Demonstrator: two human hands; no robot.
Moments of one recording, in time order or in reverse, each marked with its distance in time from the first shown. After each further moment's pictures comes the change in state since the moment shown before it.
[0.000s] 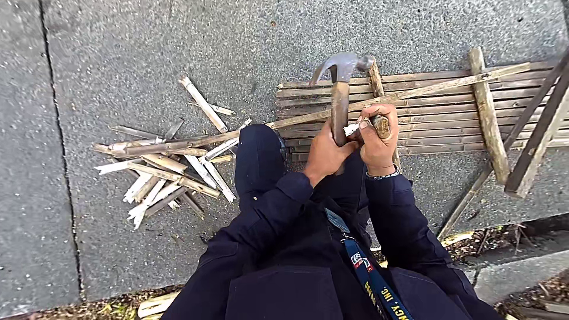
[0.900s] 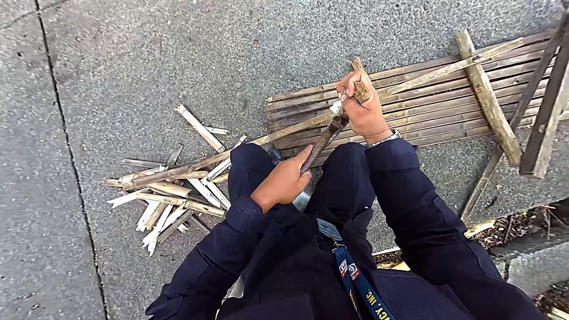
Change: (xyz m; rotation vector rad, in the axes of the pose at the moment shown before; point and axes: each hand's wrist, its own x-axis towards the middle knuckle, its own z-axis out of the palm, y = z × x) left_hand -0.004 0.040 -0.065 0.603 -0.556 -0.174; right_hand 0.089 0.037 -0.041 -0.031 -0.185 -0.006
